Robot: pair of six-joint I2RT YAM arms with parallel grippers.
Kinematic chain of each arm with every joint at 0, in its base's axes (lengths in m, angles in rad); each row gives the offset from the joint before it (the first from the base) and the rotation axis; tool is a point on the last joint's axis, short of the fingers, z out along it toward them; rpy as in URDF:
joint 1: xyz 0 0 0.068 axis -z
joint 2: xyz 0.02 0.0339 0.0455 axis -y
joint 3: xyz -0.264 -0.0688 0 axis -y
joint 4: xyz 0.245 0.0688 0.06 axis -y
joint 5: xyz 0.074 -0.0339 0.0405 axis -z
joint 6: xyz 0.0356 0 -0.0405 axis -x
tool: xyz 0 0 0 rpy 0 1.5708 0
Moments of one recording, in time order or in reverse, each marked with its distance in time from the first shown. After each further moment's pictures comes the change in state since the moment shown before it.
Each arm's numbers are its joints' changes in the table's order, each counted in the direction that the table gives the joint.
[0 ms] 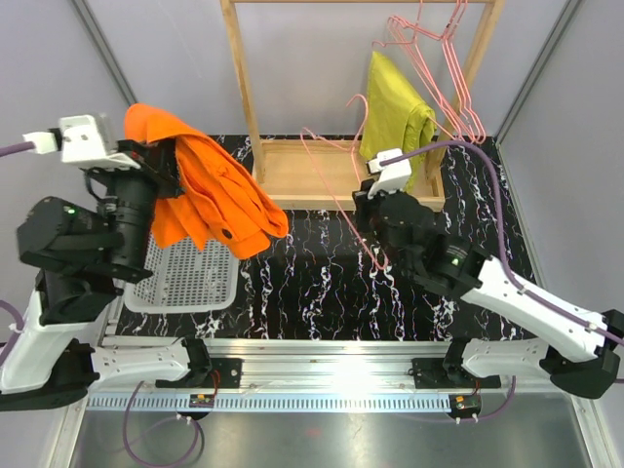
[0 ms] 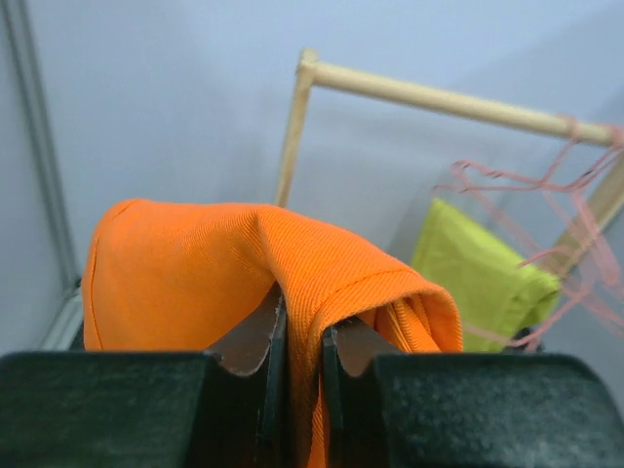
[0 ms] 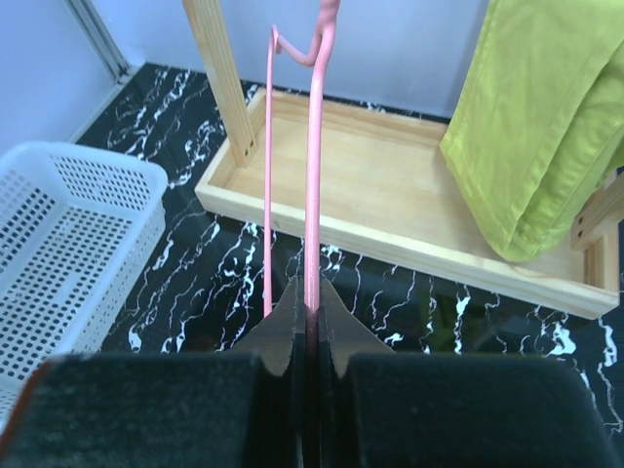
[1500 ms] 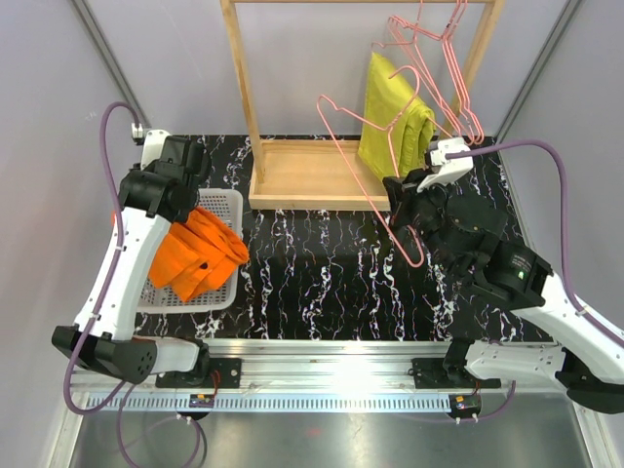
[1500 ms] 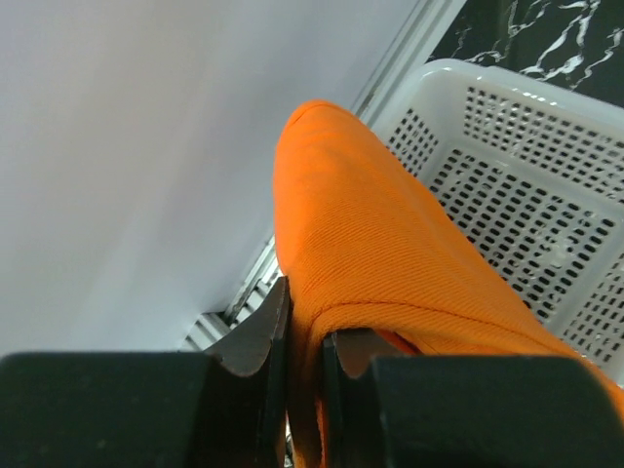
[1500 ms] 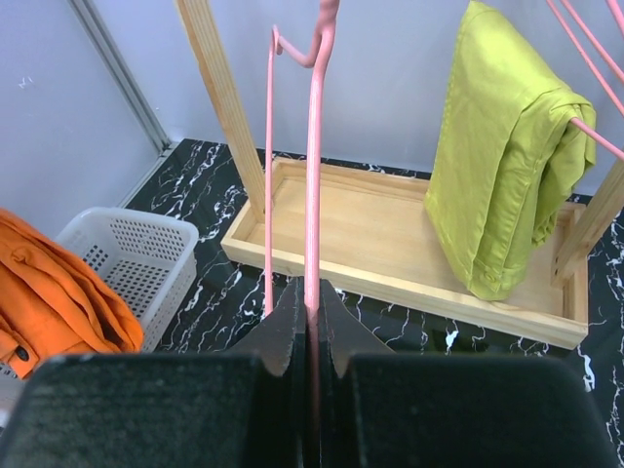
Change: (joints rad) left arm -0.861 -0.368 -0.109 -0.925 0.069 0.483; right arm 0.001 0.157 0.136 -0.100 -0.007 0.042
